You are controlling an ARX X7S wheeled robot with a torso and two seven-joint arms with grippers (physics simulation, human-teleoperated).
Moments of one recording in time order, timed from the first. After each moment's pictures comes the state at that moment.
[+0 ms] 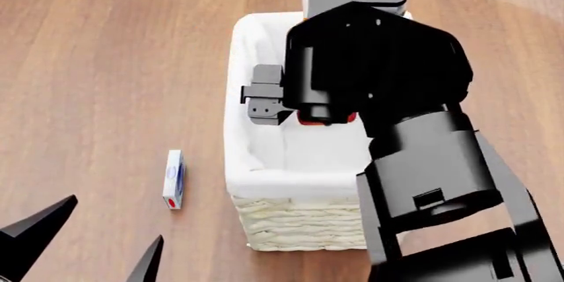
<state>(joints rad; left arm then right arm) -0.23 -0.75 0.52 0.75 -0.74 -0.33 -0.47 1.58 0.03 -0.56 1.06 1.15 1.12 0.75</state>
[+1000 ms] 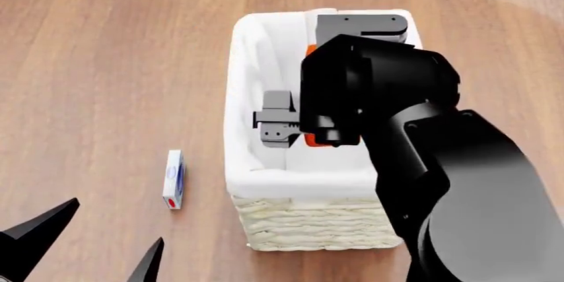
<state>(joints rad) -0.22 -0.76 0.52 0.72 -0.75 -0.31 -0.45 1.65 0.02 -1.59 1.27 1.93 0.83 0.49</state>
